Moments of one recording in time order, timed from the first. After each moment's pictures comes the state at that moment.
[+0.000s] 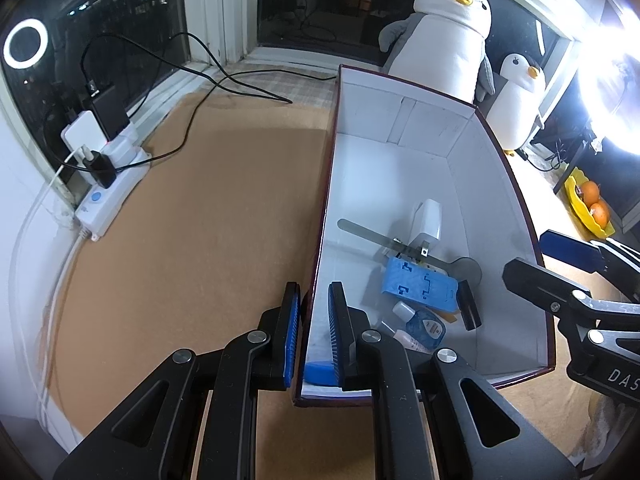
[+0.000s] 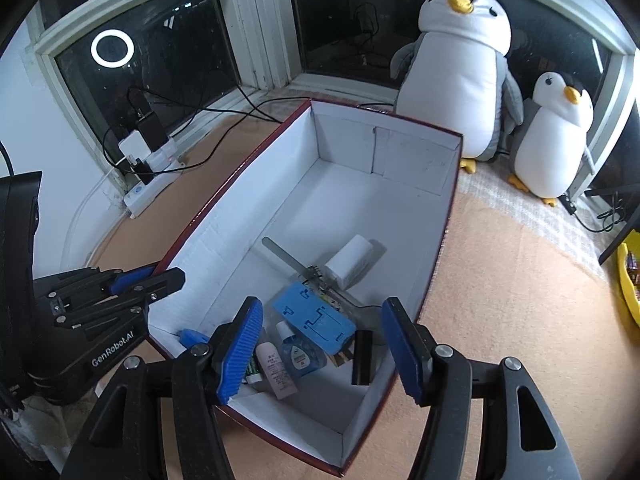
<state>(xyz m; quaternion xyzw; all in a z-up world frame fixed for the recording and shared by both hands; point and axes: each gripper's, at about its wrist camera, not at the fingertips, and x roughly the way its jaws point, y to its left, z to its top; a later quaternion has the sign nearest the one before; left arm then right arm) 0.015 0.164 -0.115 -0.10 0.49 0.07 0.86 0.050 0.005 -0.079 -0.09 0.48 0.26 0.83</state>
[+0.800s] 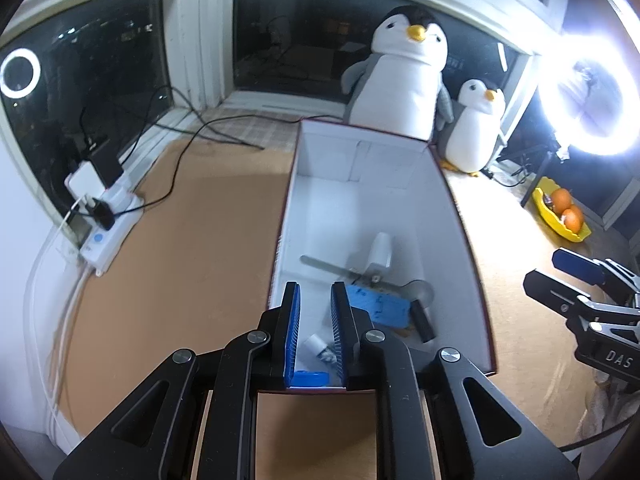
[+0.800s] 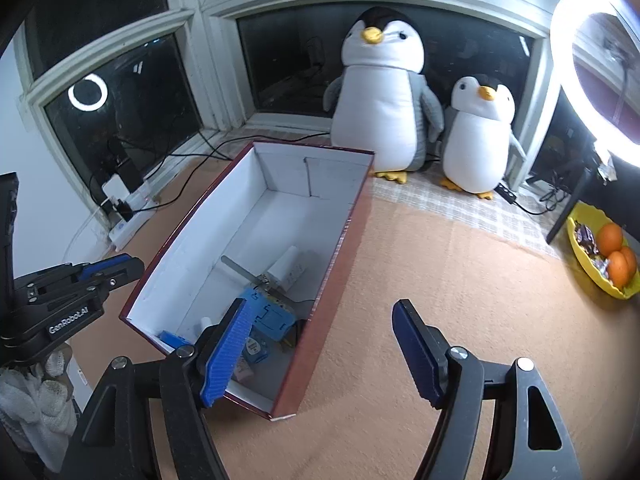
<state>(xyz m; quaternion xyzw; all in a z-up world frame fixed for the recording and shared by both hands) 0.004 0.141 -0.065 -0.08 0.44 0.03 0.89 0.029 -0.067 -0.045 -0.05 0.44 0.21 0.87</state>
